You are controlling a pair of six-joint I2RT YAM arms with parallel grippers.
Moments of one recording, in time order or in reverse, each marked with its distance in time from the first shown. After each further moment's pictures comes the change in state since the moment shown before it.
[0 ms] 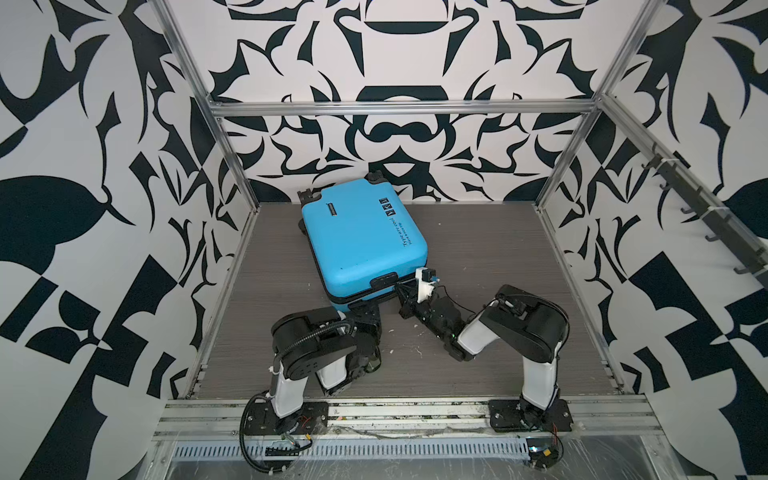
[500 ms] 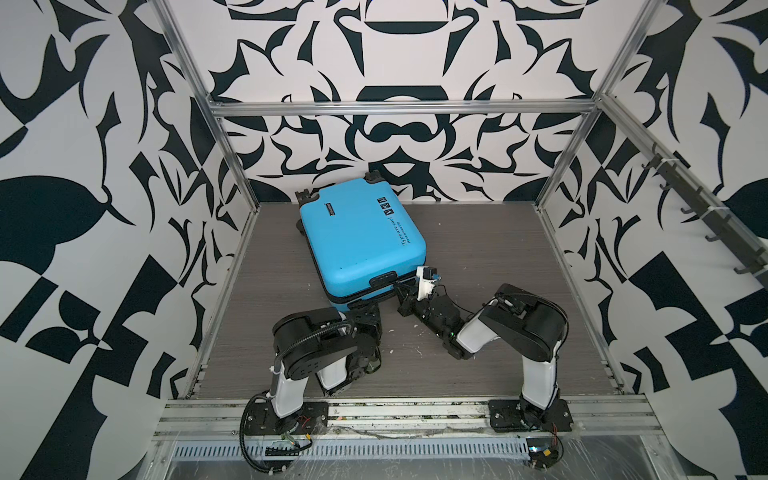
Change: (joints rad) left arm -0.005 0.006 -0.003 0.011 -0.002 -0.018; right arm -0.013 0.005 0.013 -0.005 -0.031 0.135
